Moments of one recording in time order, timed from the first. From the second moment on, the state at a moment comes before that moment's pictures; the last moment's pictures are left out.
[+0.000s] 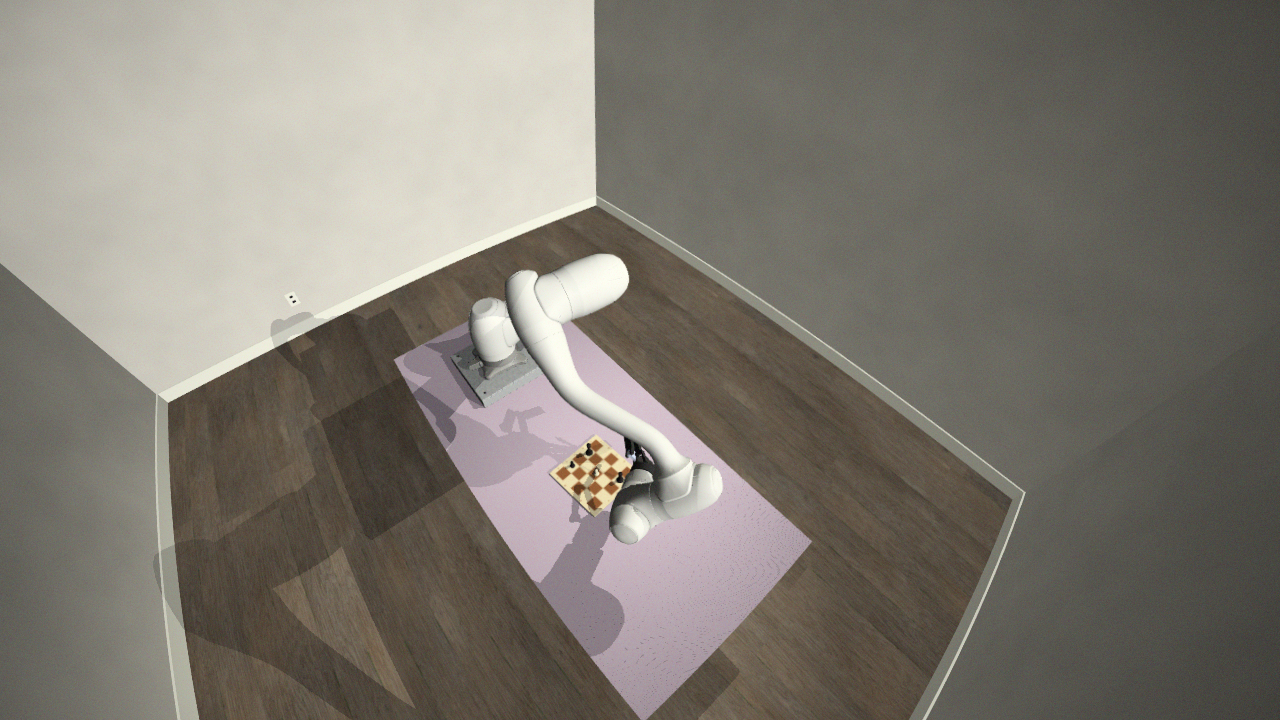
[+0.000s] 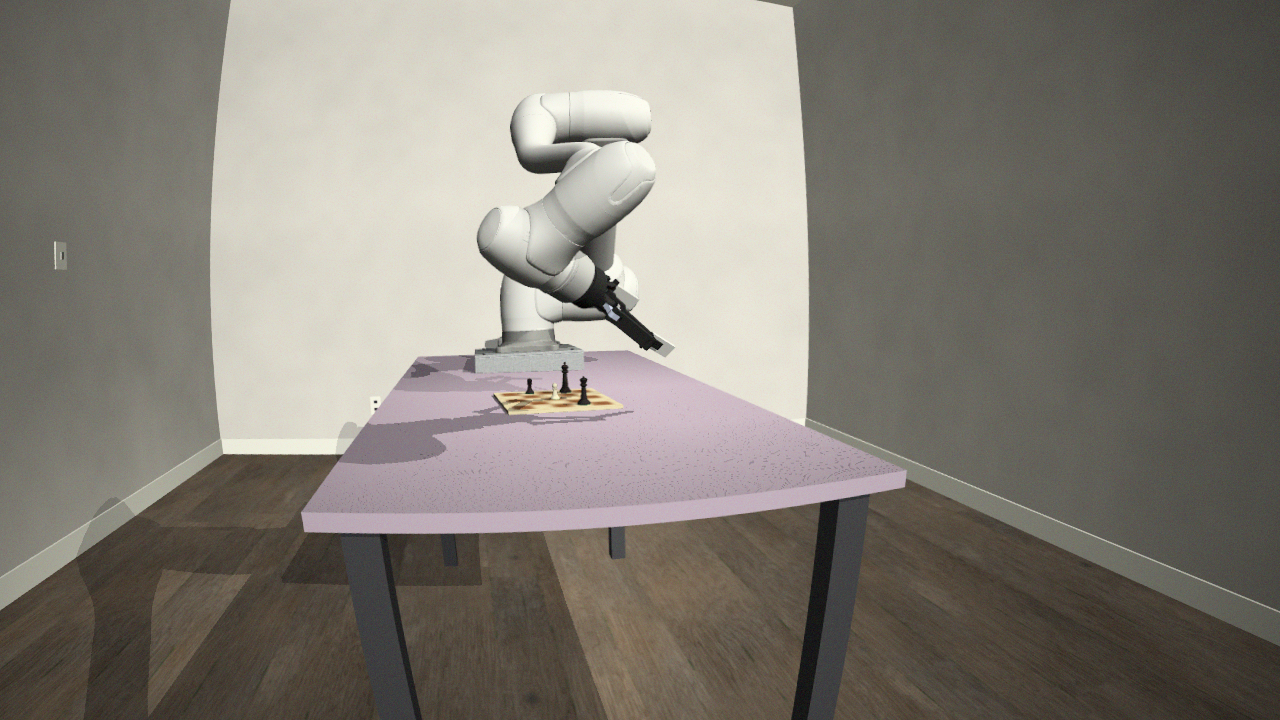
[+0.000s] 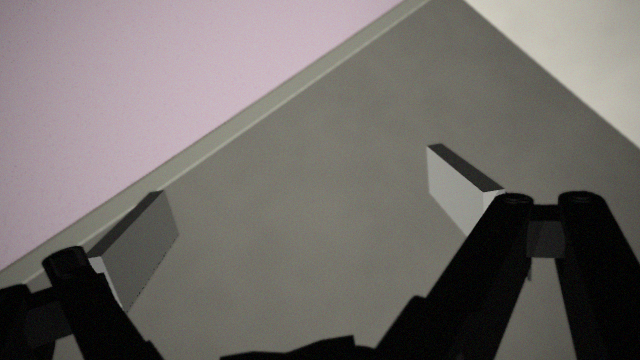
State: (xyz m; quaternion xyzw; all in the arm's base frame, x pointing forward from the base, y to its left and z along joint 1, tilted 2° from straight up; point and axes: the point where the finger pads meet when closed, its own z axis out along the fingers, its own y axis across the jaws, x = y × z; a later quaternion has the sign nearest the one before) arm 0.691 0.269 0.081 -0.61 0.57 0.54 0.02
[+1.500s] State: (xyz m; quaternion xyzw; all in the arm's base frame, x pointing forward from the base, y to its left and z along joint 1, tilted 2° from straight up) arm 0.634 0.298 0.042 -0.78 0.58 0.00 -0.23
